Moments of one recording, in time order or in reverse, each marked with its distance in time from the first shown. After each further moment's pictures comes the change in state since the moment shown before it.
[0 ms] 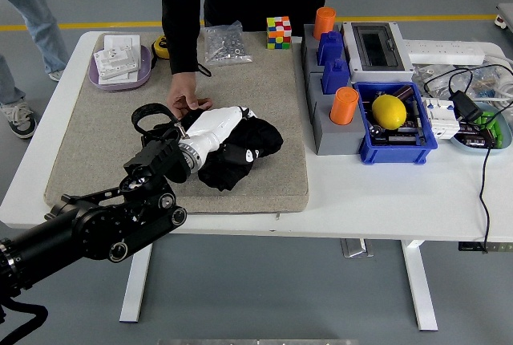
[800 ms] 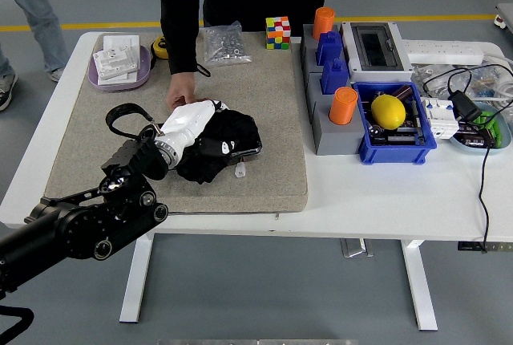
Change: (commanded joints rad) left arm 0.035 0.058 -0.039 0.020 0.022 0.024 0.002; right arm -0.017 0.004 0.024 -0.003 -0.006 -0.002 0.003
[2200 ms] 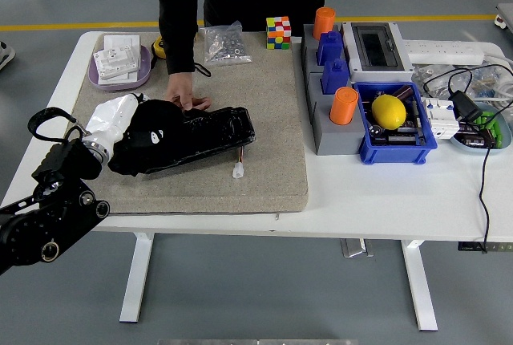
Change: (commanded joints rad) left arm 0.120 0.160 -0.182 0.002 0.065 0.042 0.002; right arm -0.008 -0.002 0.034 -0.009 -0.012 0.004 -0.004
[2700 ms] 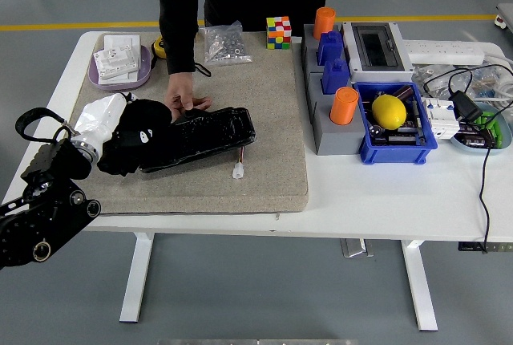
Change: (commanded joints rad) left arm 0.007 0.008 -0.005 0.007 -0.006 0.005 -0.006; right arm 0.004 0.001 -0.002 -0.002 0.002 0.000 0.001
